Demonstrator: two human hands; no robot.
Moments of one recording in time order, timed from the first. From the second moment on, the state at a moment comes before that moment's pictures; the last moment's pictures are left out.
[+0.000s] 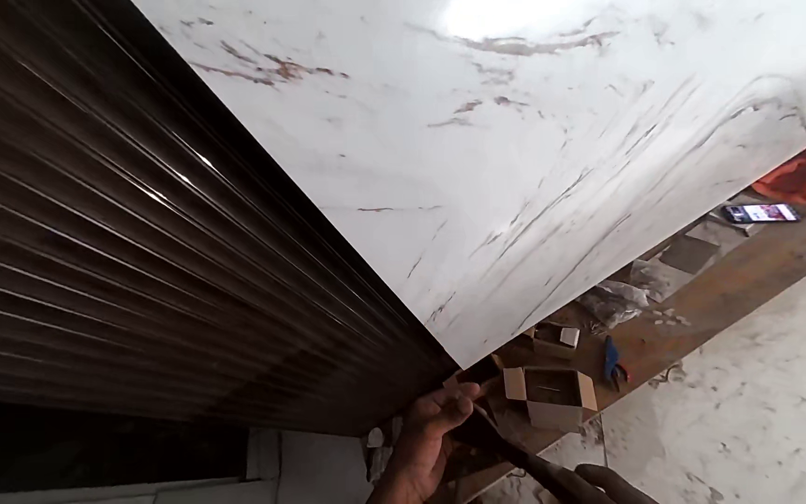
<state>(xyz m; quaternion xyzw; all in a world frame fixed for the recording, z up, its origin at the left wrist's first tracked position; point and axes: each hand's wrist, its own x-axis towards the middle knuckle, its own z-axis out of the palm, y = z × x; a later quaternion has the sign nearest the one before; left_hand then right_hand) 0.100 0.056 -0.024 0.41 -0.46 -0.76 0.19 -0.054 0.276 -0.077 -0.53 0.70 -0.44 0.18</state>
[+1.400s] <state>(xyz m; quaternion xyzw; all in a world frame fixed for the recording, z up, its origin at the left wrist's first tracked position) 0.086 -0.064 -0.149 0.25 -0.67 -0.45 0.53 0.018 -0.013 -0.320 -0.39 0.56 -0.72 -0.09</state>
